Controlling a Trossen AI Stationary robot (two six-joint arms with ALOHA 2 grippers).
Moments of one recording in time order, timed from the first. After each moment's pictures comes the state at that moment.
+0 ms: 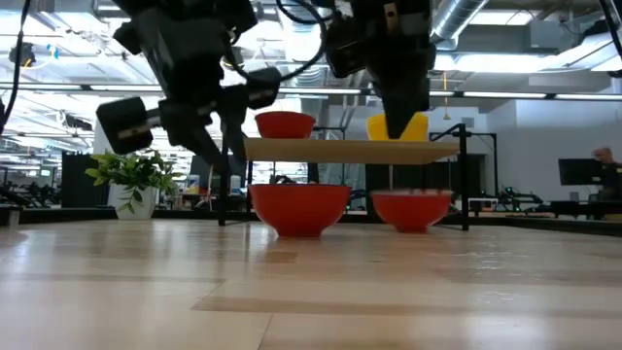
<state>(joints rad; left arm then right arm) -0.11 1.52 0.84 -0.27 0.09 1.12 0.11 1.90 1.57 -1.05 -0.21 0.43</state>
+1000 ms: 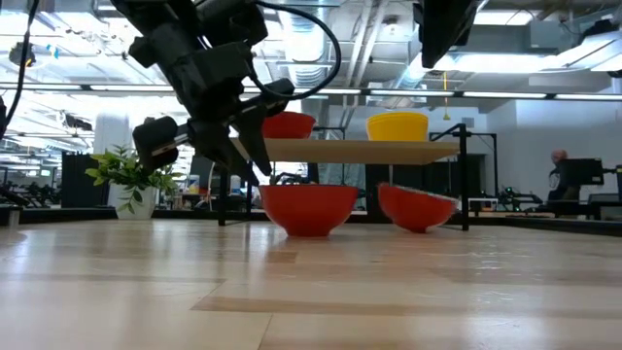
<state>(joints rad) -0.07 1.58 0.84 -0.16 0.01 1.13 0.28 1.71 1.57 -1.15 0.06 0.55</state>
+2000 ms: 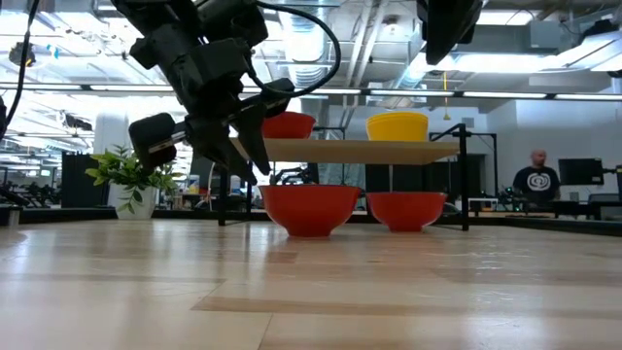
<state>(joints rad) -0.06 1.58 0.84 -0.16 0.07 1.12 0.30 1.71 1.57 -1.15 0.05 0.58</state>
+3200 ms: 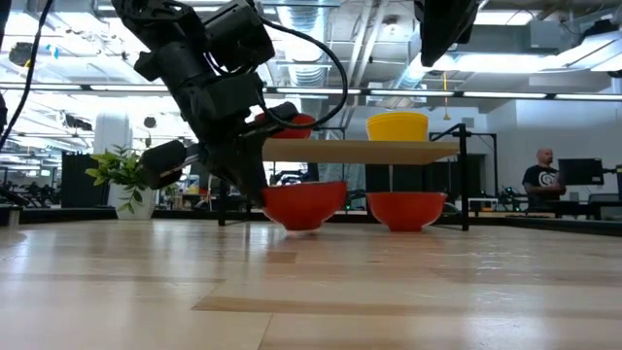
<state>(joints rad) -0.06 1.66 0.83 -0.11 -0.06 1.08 0.30 1.71 1.57 -1.15 0.08 0.58</state>
